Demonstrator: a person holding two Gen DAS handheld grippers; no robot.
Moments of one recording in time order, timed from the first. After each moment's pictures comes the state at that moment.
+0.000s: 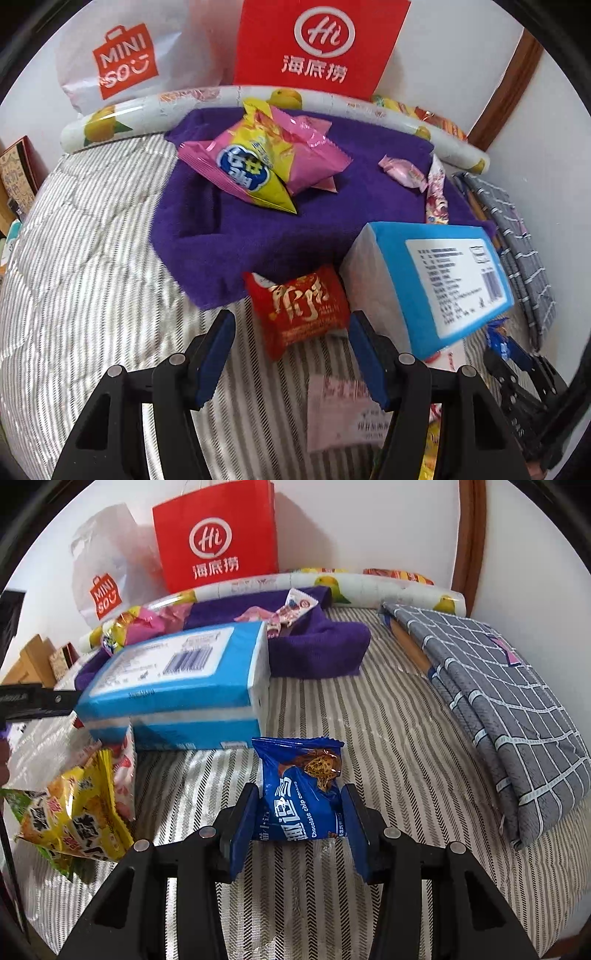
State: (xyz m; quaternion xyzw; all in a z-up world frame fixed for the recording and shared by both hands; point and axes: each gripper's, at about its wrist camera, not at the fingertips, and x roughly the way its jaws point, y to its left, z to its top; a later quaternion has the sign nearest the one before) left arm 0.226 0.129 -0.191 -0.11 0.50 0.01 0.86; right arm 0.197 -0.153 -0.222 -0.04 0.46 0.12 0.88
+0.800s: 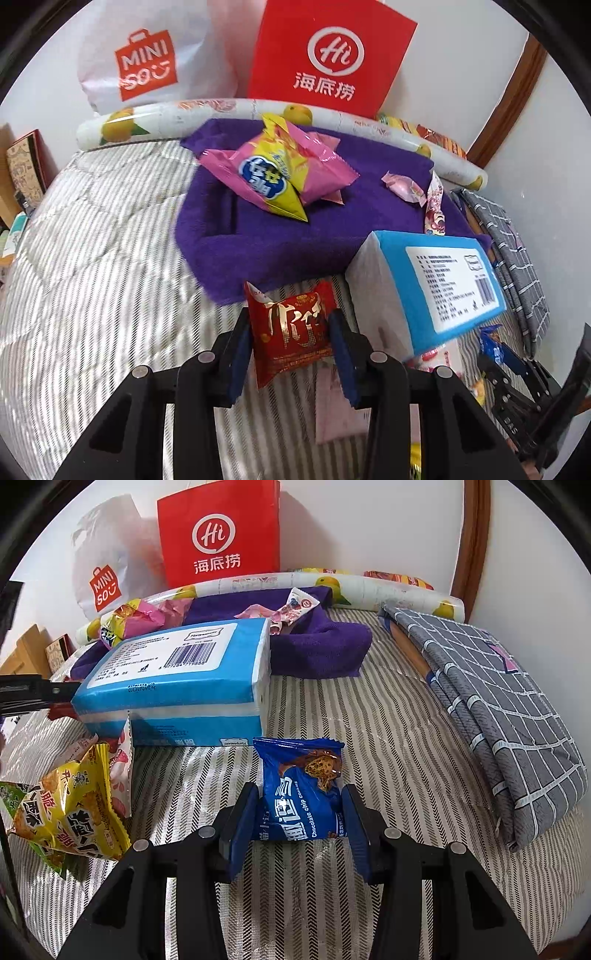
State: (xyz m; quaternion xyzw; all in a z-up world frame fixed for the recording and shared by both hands) left arm 0.203 0.144 -0.179 -0.13 0.47 0.01 0.87; right arm 0.194 -0.149 -0.223 -0.06 0.45 0.11 0.88
